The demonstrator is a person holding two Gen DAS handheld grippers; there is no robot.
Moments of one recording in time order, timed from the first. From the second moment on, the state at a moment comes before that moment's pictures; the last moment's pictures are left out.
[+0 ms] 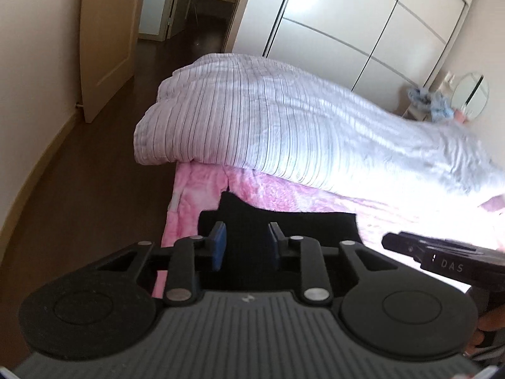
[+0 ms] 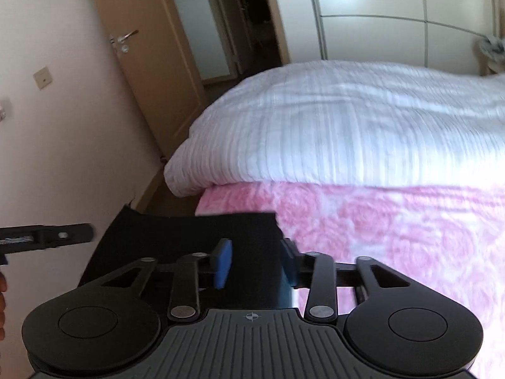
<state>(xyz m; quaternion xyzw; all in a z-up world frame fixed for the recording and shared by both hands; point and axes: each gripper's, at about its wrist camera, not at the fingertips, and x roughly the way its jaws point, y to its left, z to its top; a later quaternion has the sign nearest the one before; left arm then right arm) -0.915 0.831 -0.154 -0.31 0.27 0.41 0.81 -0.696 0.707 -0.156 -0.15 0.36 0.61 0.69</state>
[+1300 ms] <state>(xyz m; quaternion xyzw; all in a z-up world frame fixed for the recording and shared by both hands) -0.943 0.714 -0.217 -0.26 0.38 0.43 0.78 -0.793 0.627 -0.217 -0.33 0.32 0.61 0.64</state>
